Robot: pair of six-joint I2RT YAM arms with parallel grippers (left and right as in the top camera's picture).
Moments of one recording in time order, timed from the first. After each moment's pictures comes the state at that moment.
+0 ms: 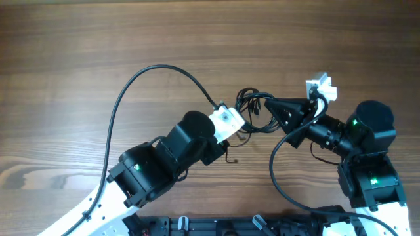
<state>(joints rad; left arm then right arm) -0.88 1.08 1.03 -0.61 -0.13 0.17 0.14 0.80 0.78 -0.27 -0.76 0.26</state>
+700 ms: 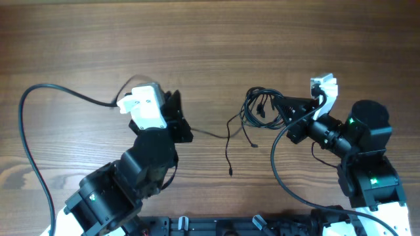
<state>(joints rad) -0.88 0.86 1.03 -0.54 -0.66 -0.66 0.14 0.80 0.78 -0.35 -0.59 0.26</state>
